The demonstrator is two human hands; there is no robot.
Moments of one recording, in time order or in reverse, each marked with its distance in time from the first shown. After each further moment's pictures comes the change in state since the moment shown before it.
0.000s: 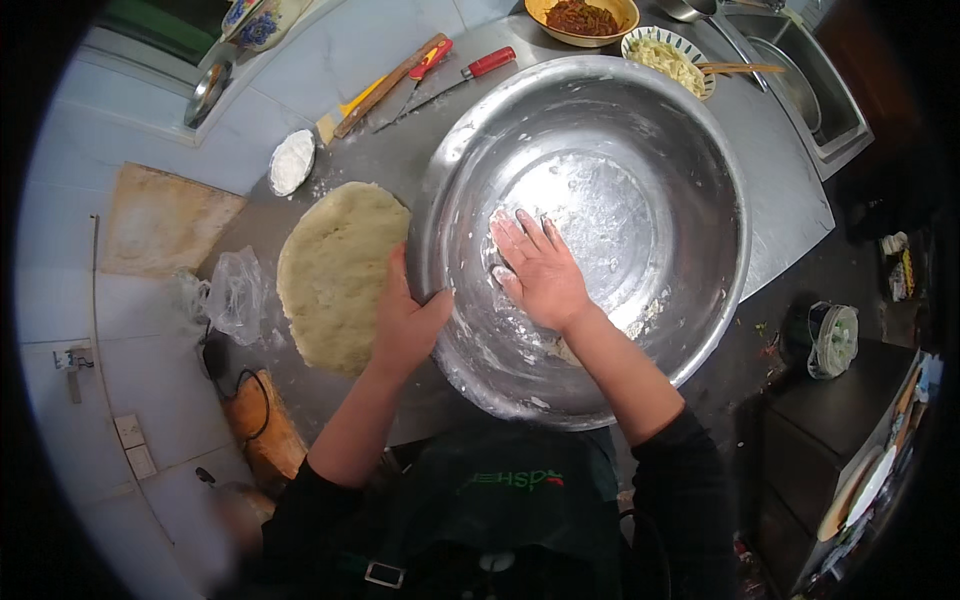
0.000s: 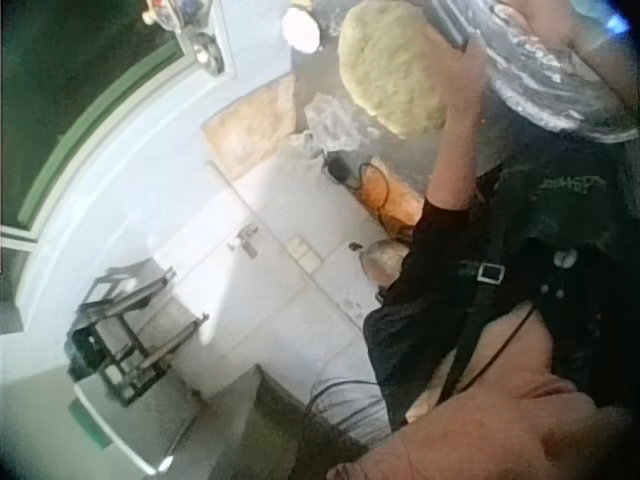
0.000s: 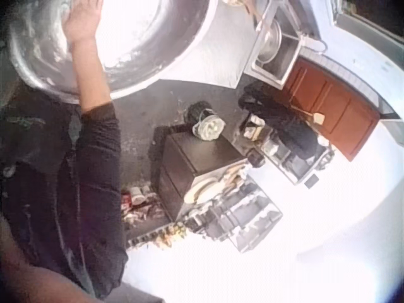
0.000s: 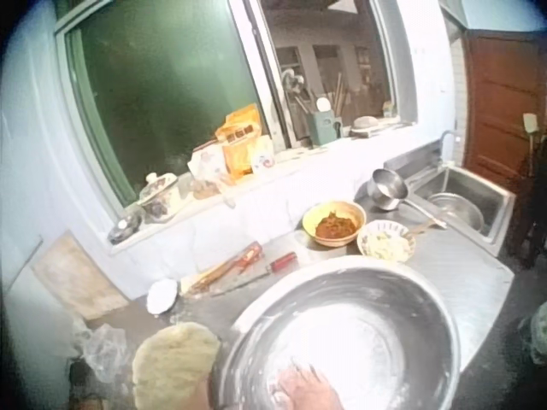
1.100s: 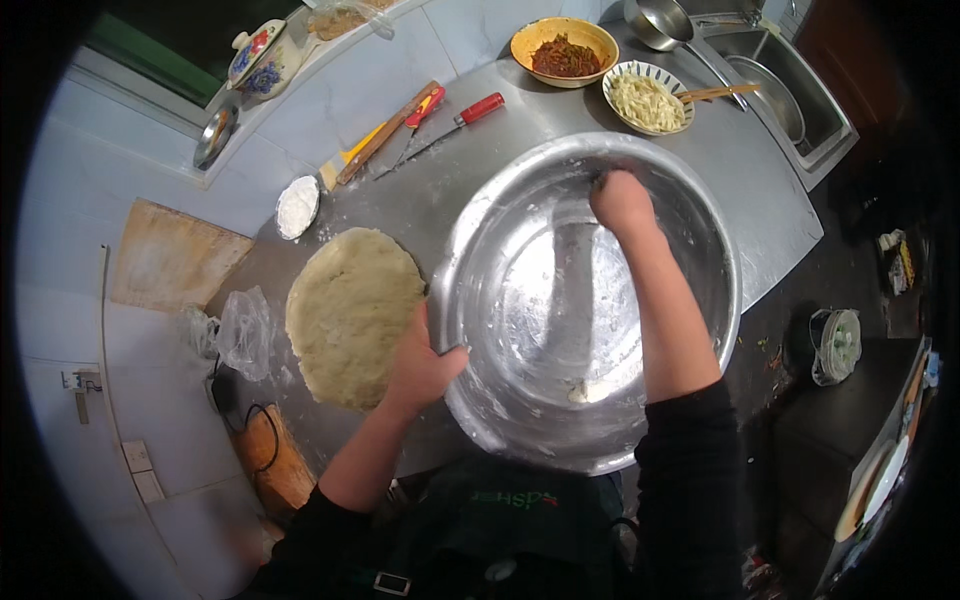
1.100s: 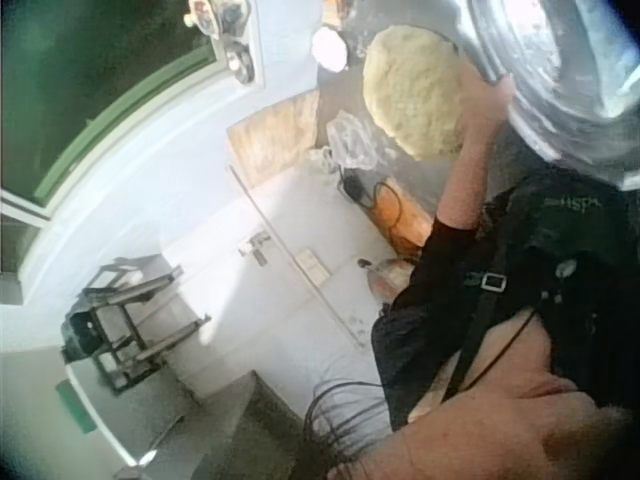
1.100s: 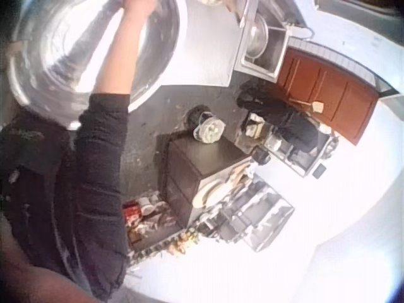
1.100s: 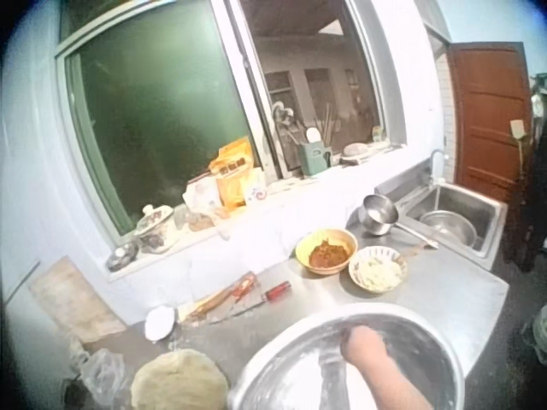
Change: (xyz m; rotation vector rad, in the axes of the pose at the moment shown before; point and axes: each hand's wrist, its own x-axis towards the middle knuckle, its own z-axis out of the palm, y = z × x) left_hand -0.003 0.011 0.005 0.145 -0.196 -0.184; right_hand 0.070 0.134 -0.086 -0.007 0.190 0.653
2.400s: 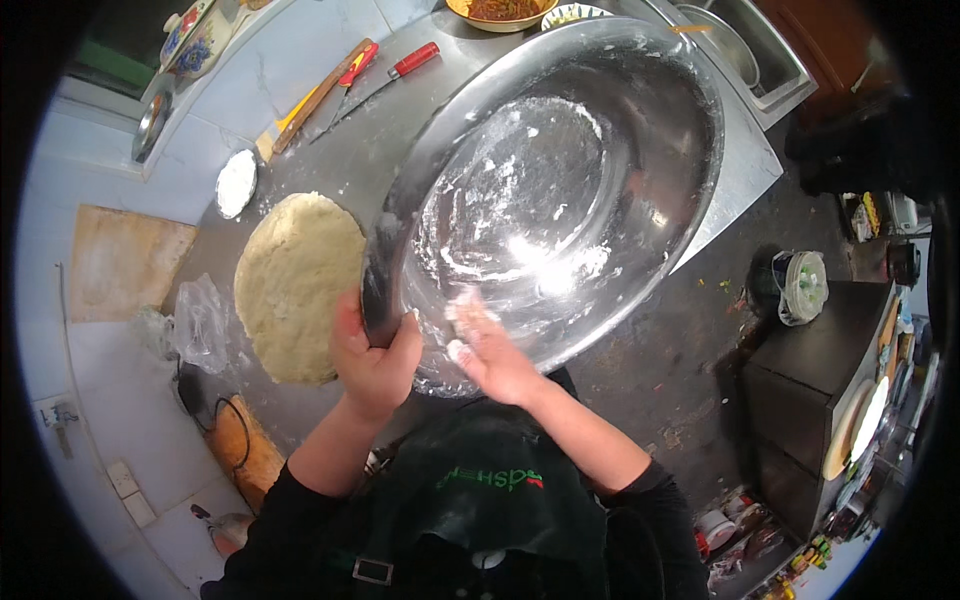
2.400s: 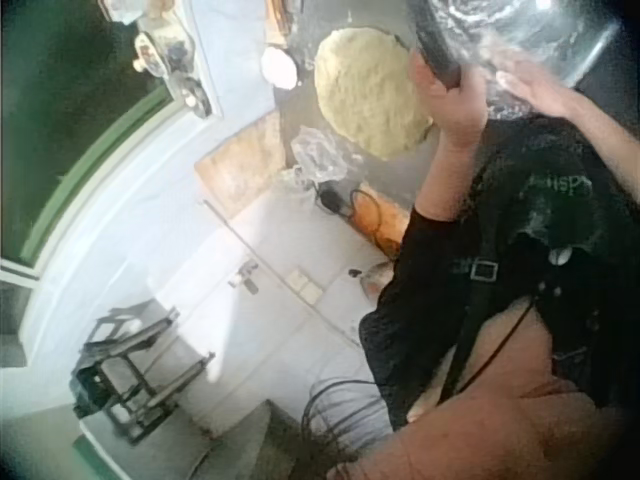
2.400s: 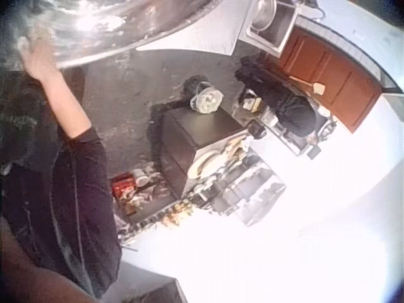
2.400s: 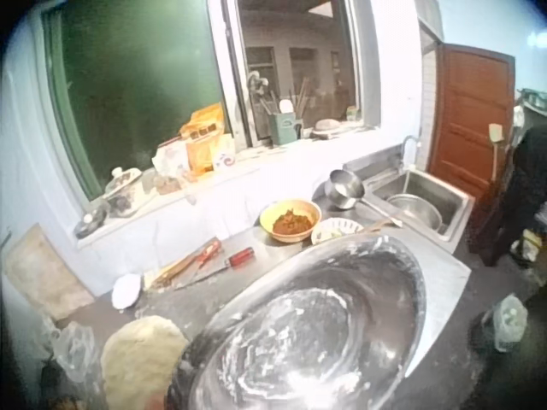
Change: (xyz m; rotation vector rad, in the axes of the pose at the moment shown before) left_hand -0.037 0.014 0.015 -0.204 0.227 0.334; right_hand -0.260 -0.053 0.064 0.519 -0.561 -0.275
